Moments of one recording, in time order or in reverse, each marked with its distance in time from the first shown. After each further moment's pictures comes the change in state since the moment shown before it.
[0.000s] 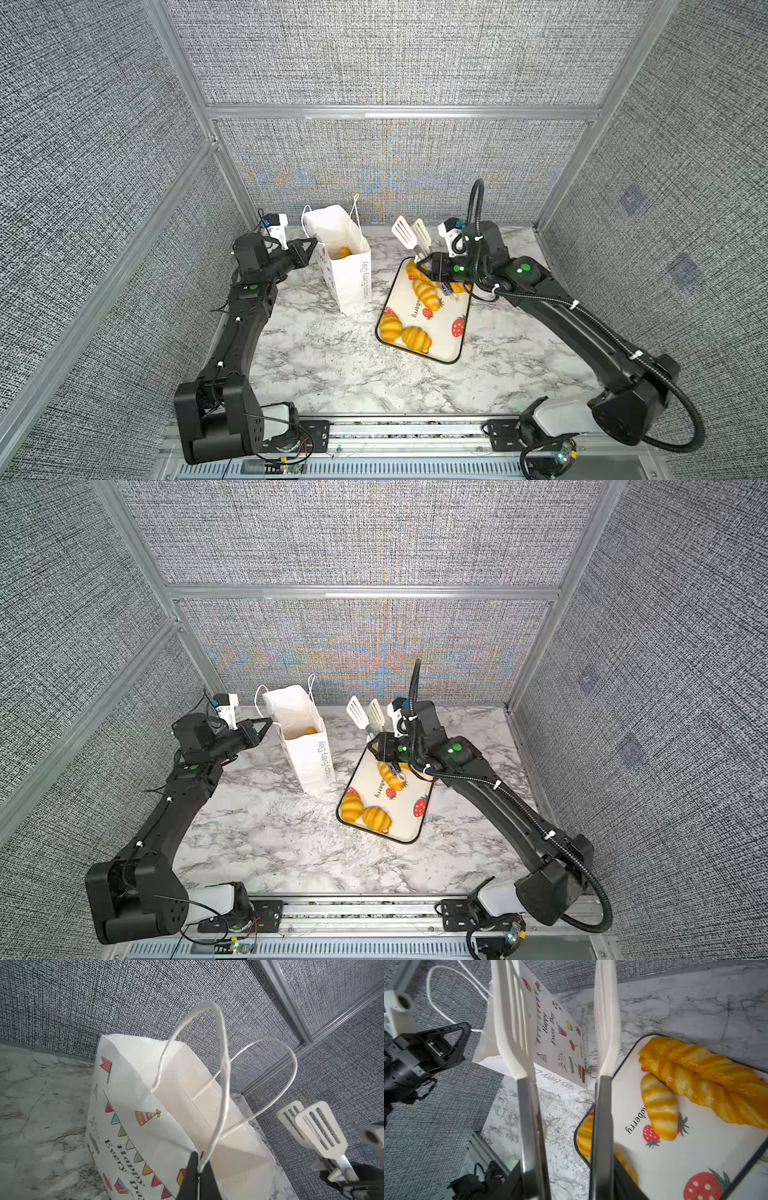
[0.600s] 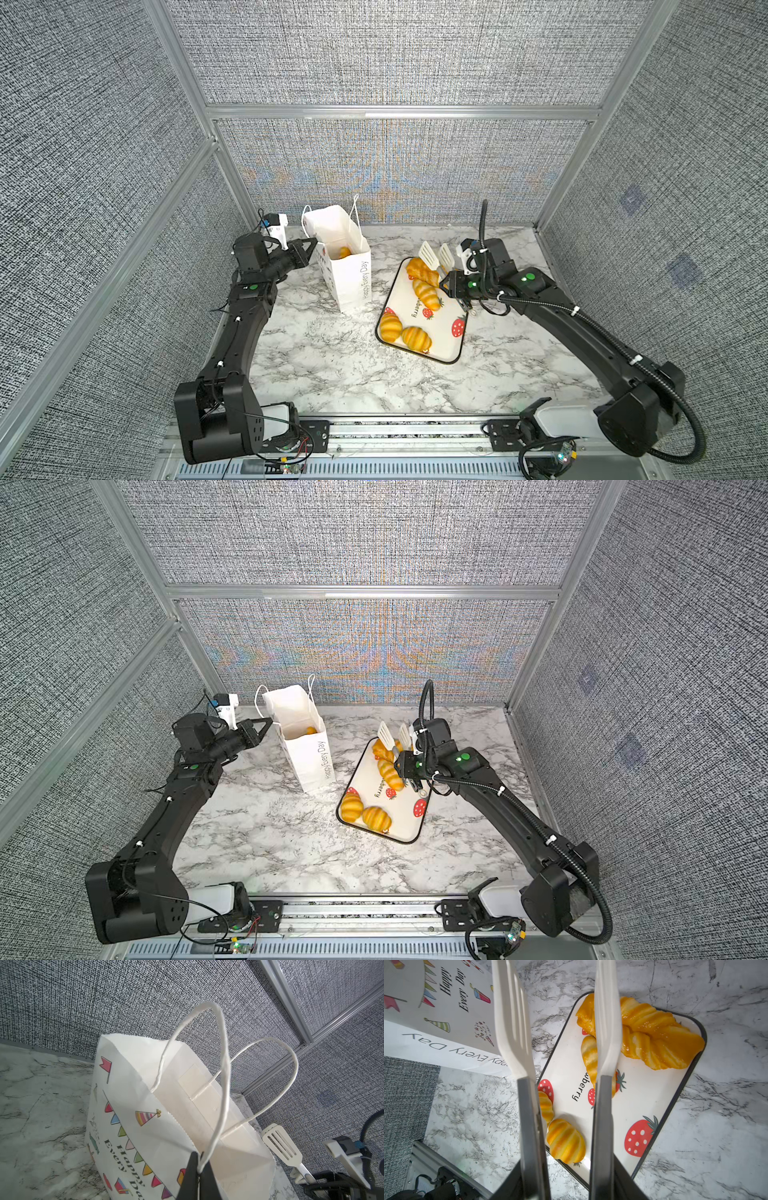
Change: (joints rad) left arm 0.000 0.002 0.000 0.000 0.000 0.000; right arm -0.080 -0.041 -0.168 -0.089 0.070 -0.050
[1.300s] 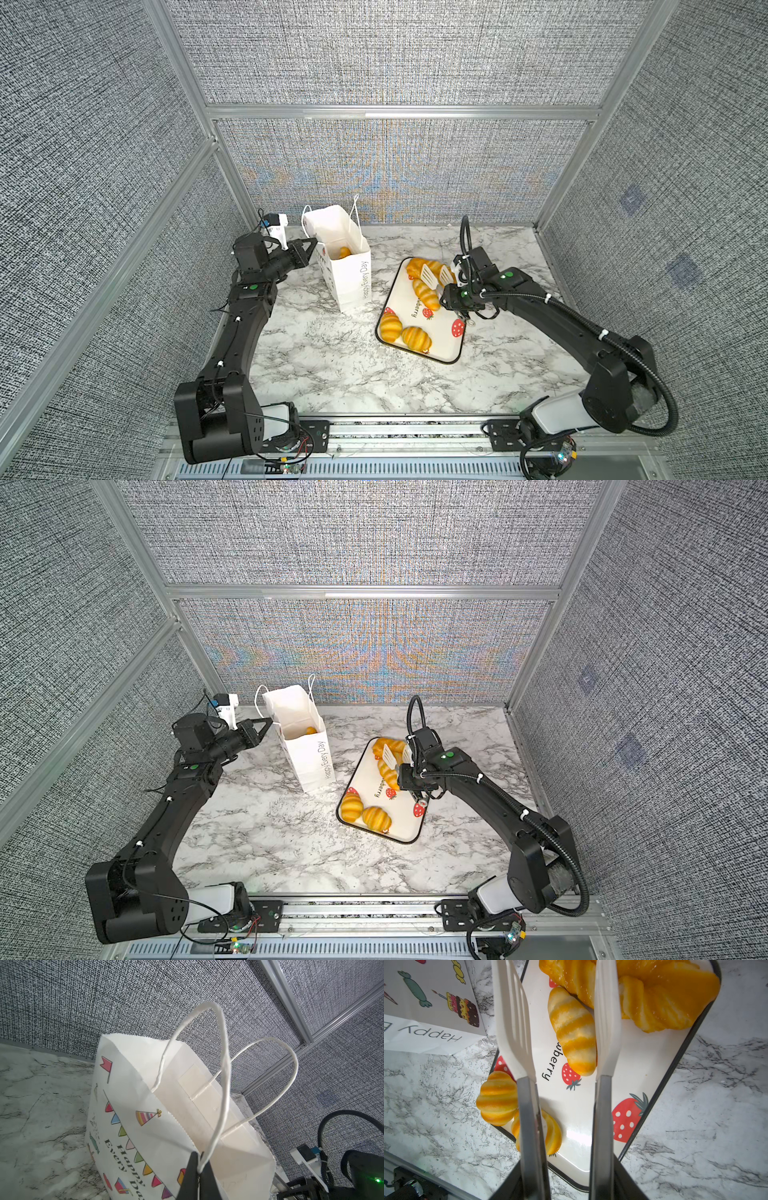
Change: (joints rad) left arm 0.000 0.001 0.000 0.000 0.000 0.000; right arm -0.005 0.124 -0.058 -0.043 0.027 -0.015
